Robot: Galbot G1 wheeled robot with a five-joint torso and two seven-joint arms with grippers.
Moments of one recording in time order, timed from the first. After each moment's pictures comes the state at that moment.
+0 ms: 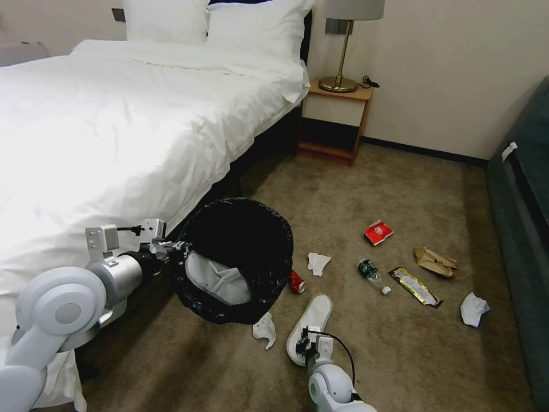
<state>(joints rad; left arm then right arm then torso) 1.20 -0.73 -0.56 -2.26 -1.42 0.74 -0.45 -1.21 1.46 0.16 1.31 0.43 -0.27 0.30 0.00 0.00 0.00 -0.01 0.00</state>
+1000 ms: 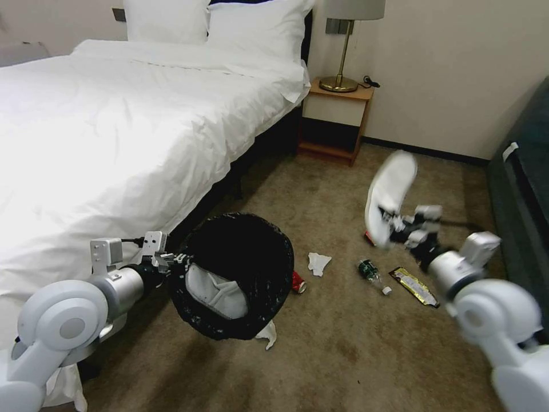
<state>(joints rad) 1.27 -0.71 -0.56 -2.28 -1.36 0.74 -0.41 -1.18 0.88 0.63 2.16 0.85 -0.40 -0.02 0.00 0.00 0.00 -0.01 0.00</state>
